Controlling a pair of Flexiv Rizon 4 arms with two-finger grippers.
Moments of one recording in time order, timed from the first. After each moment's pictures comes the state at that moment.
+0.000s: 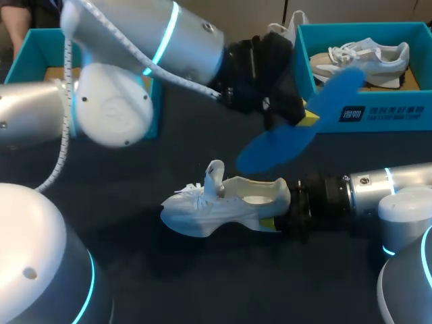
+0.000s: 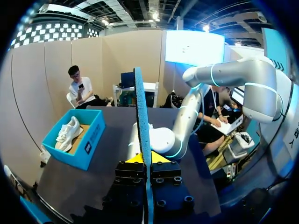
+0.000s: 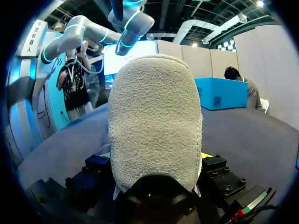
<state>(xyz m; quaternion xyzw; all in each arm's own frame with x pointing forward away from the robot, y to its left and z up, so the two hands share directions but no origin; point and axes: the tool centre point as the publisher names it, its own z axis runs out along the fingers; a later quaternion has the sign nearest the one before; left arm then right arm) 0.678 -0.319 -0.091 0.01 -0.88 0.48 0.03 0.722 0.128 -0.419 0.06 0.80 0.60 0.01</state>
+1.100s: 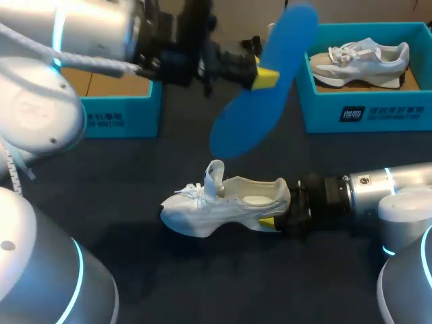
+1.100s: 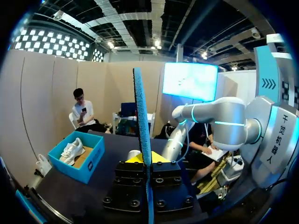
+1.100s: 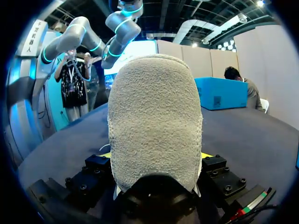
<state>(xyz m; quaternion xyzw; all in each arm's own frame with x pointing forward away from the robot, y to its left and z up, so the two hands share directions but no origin) 0.659 -0.246 0.013 0.03 -0.80 0.60 0.05 0.722 0.128 -0.419 0.06 0.80 0.60 0.01</state>
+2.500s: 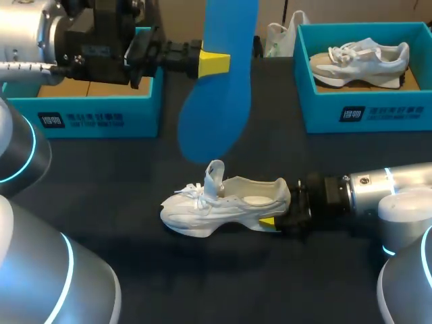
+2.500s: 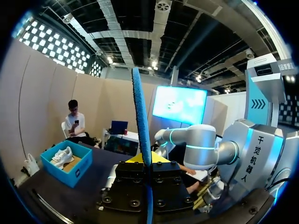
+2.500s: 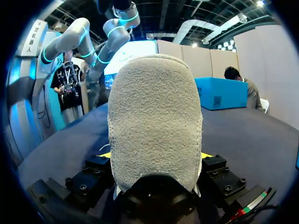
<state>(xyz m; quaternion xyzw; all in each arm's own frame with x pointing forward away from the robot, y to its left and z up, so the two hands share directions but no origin) 0.608 -0.187 0.072 0.05 -0.73 0.67 0.10 0.722 0.128 -0.419 0.06 0.80 0.60 0.01</state>
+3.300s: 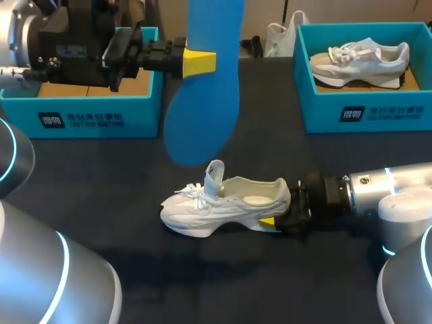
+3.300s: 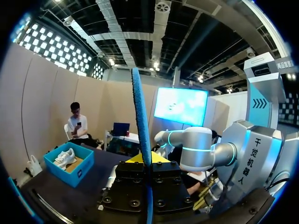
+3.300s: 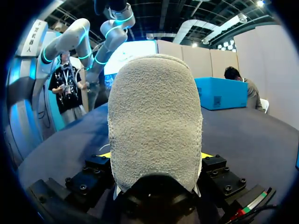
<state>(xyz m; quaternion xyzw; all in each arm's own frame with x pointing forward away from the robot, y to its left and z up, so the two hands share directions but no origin) 0.592 -0.171 0.086 0.05 -0.73 0.68 0.09 0.722 0.128 -0.420 0.06 0.80 0.60 0.01</state>
